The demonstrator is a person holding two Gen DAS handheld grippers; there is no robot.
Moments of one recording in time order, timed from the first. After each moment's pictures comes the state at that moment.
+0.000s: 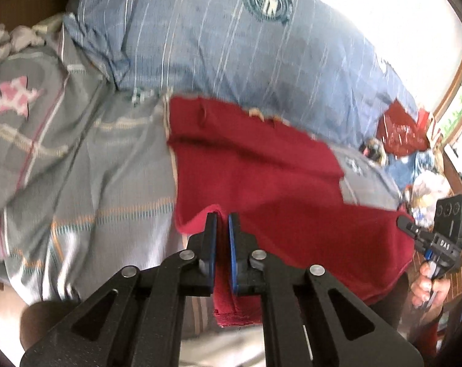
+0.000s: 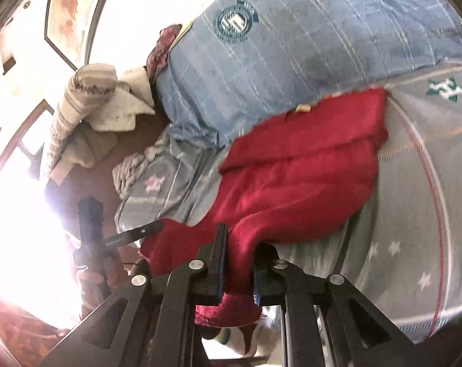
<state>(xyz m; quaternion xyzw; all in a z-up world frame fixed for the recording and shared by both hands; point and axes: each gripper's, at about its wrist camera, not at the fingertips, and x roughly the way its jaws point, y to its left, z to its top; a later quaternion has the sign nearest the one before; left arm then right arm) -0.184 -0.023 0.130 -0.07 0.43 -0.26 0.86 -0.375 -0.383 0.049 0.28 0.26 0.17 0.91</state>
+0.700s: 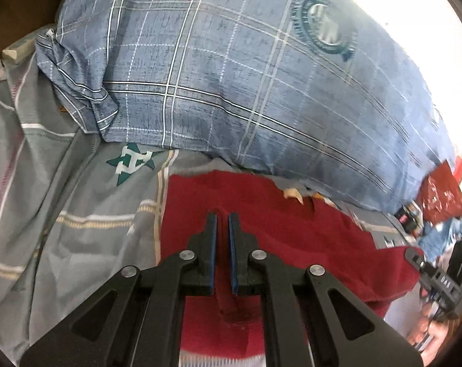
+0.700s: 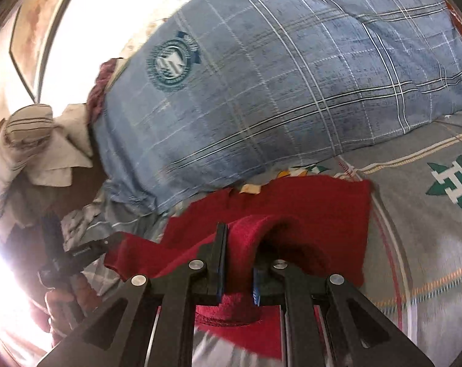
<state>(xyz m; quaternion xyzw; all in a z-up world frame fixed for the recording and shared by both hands) -0.001 -0.094 0.121 -0.10 0.42 -0.19 0.88 -0.206 -0.462 0.066 0.27 0.25 0.04 0.93</state>
